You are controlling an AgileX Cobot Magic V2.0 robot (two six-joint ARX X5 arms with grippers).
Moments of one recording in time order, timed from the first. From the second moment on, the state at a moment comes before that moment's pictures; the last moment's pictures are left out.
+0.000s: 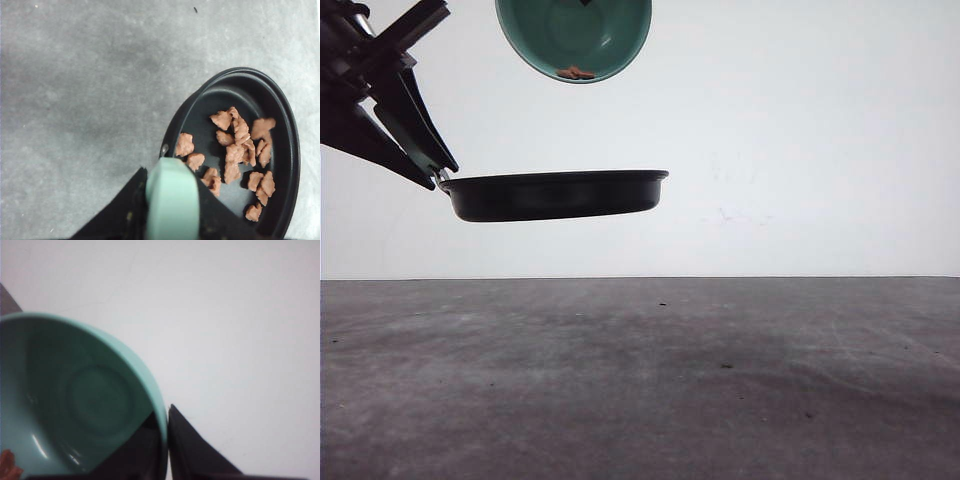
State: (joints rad) left arm -0.22 1.24 0.95 -0.50 0.44 -0.56; right arm 0.92 1.42 0.93 0.67 0.44 -0.81
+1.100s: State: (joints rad) left arm -0.22 1.24 0.95 -0.49 0.47 -0.54; right arm 0.92 1.44 0.96 0.82 0.47 -0.76
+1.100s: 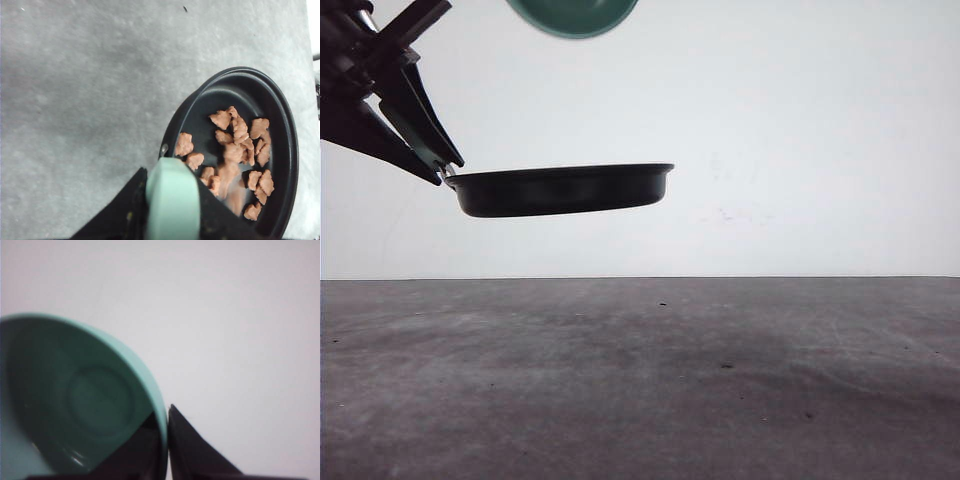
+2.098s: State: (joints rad) left arm -0.22 1.24 0.95 -0.46 0.48 -0.51; right arm 0.16 1.29 0.95 -0.66 -0.08 0.34
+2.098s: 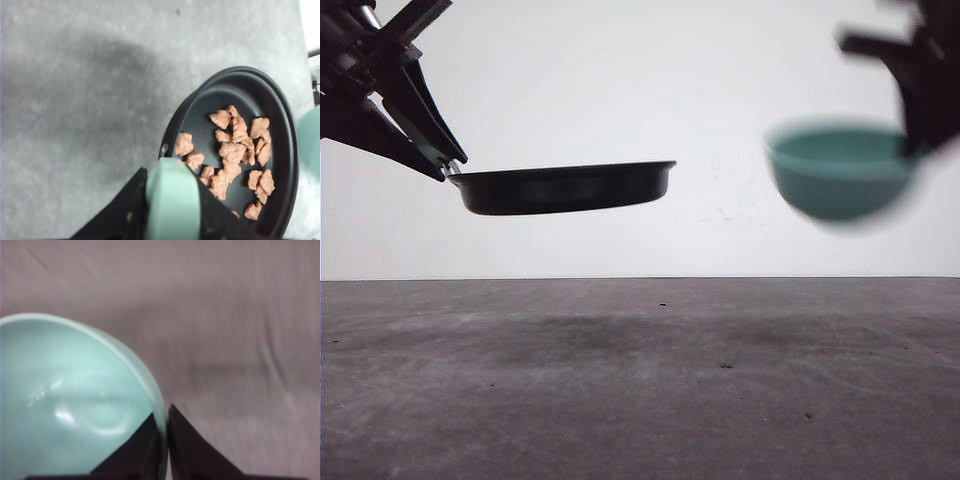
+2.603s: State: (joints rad) left arm -0.22 1.24 0.95 -0.47 0.48 -0.52; right arm 0.08 1.52 0.93 -0.67 -0.21 0.28
